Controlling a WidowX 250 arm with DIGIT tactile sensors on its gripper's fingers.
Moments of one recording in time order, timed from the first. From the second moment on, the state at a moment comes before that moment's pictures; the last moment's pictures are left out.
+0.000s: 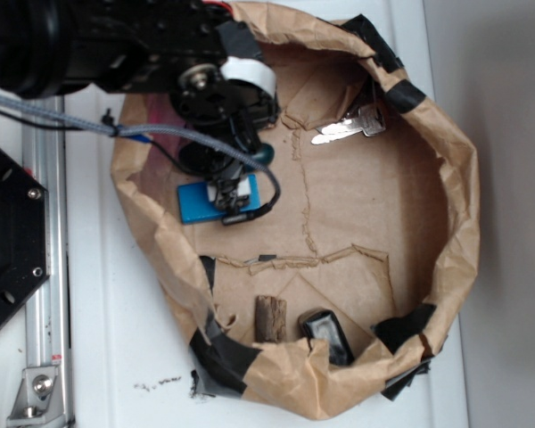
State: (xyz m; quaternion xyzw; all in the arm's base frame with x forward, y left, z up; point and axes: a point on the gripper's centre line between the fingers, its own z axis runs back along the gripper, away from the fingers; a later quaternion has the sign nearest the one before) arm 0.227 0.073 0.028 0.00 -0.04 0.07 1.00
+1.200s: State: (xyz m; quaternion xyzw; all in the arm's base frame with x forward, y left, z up) arm 0.241 0.085 0.012 0.00 -0.01 0.10 0.99
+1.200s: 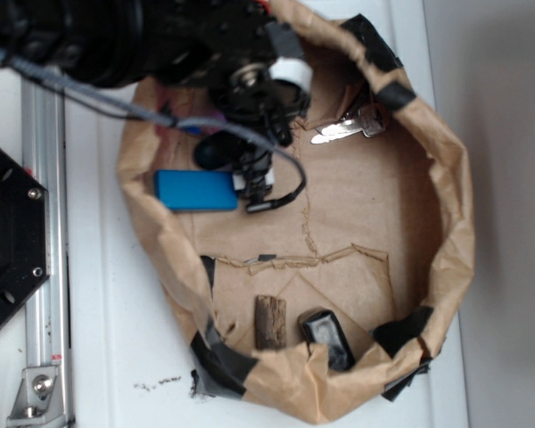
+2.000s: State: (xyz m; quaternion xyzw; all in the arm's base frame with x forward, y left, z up) arm 0.241 0.084 0.011 0.00 -0.02 0.15 0.99
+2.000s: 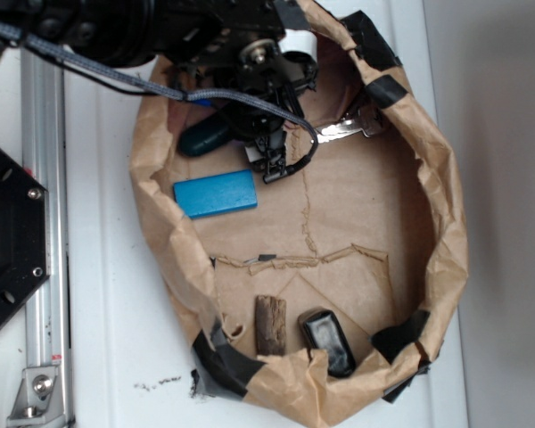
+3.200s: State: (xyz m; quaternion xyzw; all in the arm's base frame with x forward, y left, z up) arm 0.243 0.006 0.121 0.11 0.02 0.22 0.97
